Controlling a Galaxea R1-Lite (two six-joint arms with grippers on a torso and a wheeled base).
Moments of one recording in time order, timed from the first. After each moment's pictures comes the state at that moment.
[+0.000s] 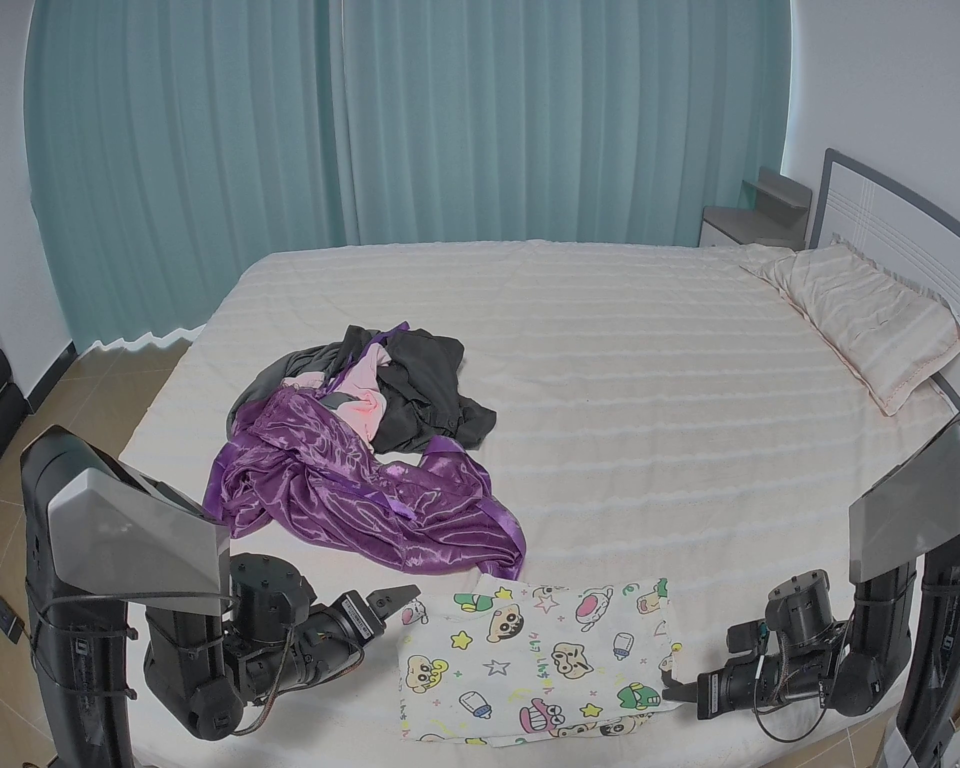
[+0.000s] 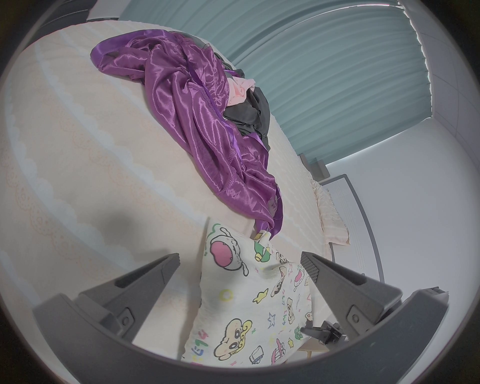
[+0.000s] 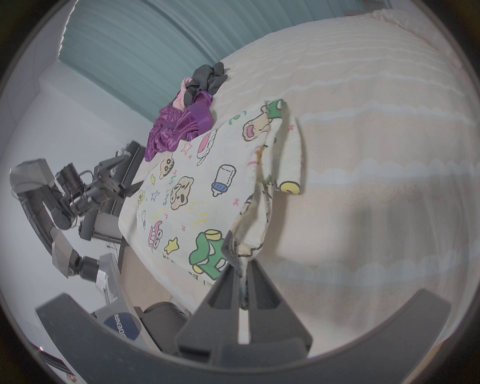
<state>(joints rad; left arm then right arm) -0.47 2.30 -0.23 -1.55 -0.12 -1.01 0.37 2.25 -0.02 -1.33 0.37 0.36</state>
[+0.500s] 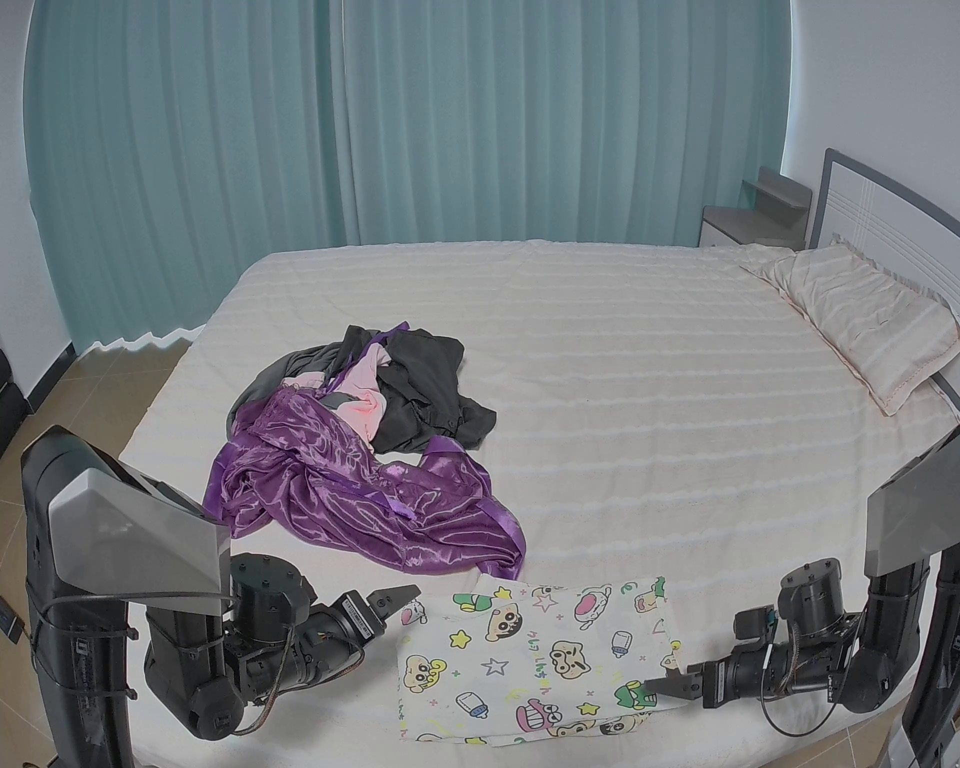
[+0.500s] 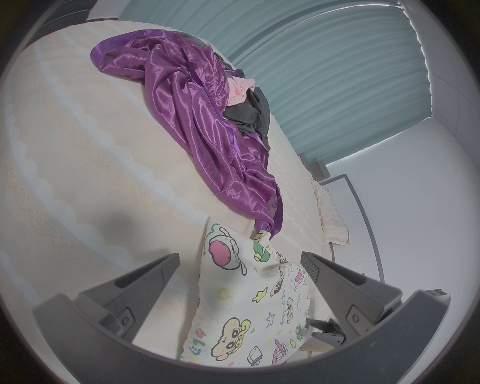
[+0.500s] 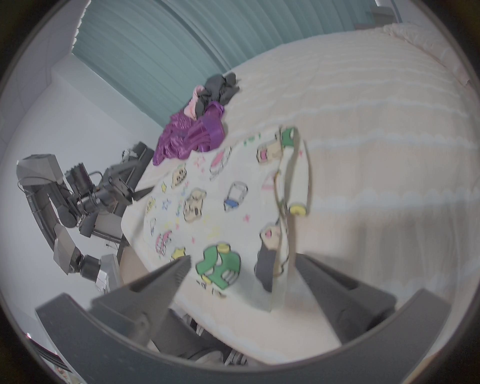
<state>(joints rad) -0.47 2.30 -0.23 -1.55 -0.12 -1.01 0.36 2.19 -0.02 -1.35 0.37 0.32</state>
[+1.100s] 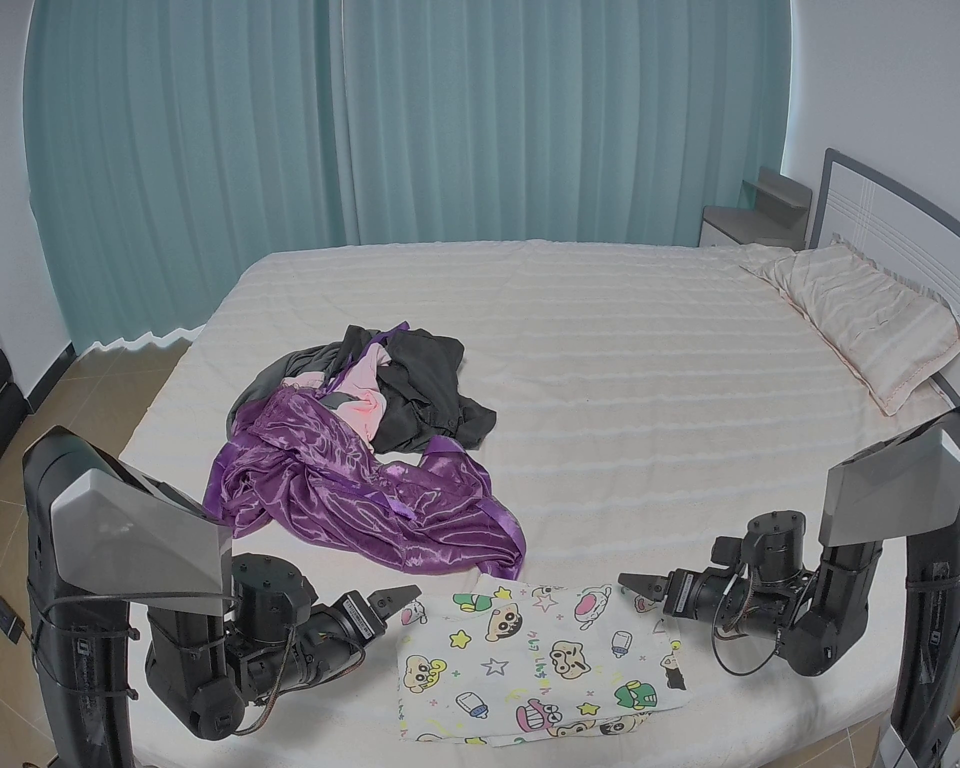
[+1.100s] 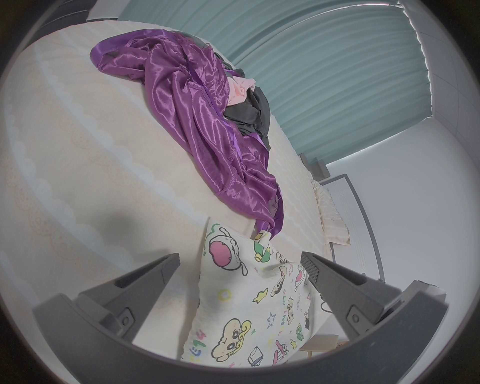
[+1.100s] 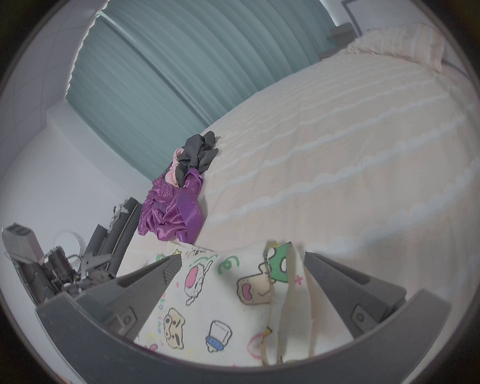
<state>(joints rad) -0.47 2.30 -0.24 -1.55 -0.12 -1.01 0.33 2.33 -0.36 -1.43 0.22 0.55</state>
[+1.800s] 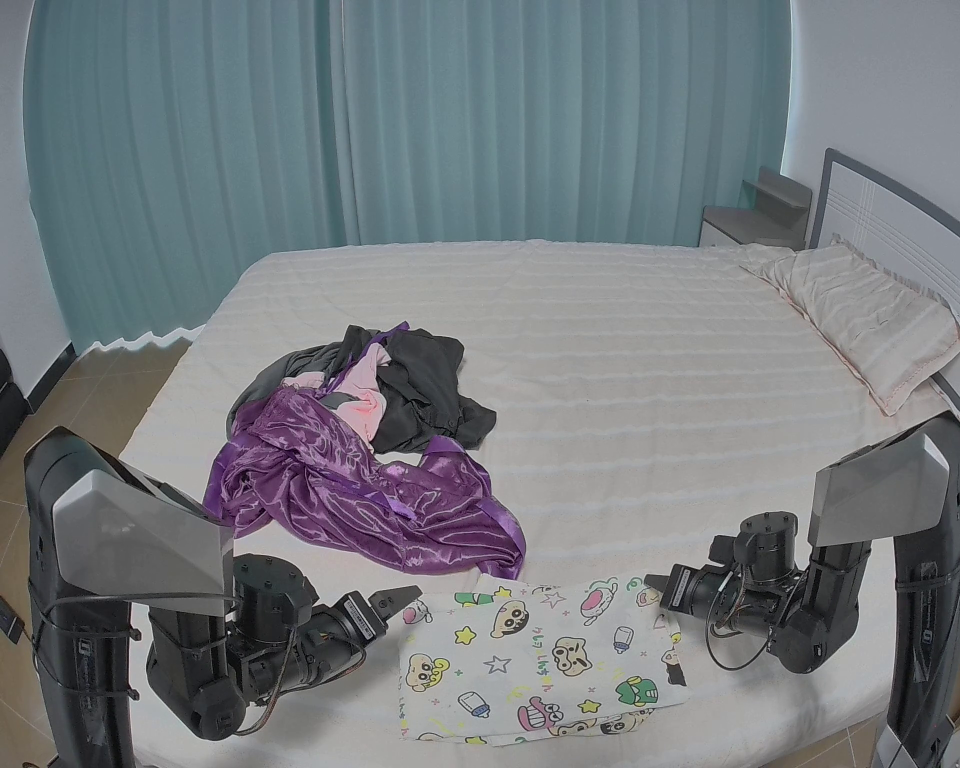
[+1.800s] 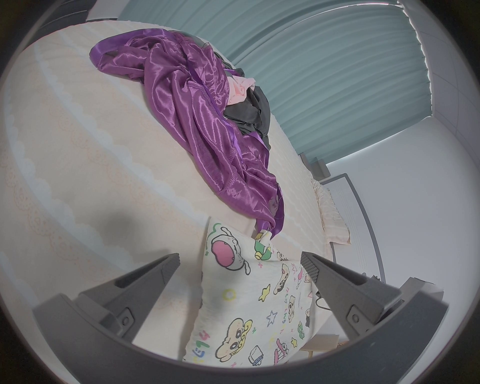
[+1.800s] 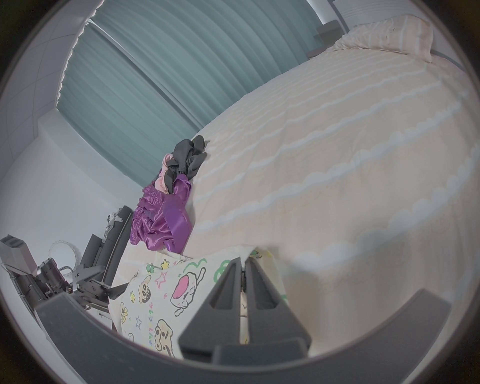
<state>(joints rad) -0.47 2.30 -0.24 -1.55 -0.12 -1.01 0.32 2.38 -0.40 -1.43 0.18 0.59</state>
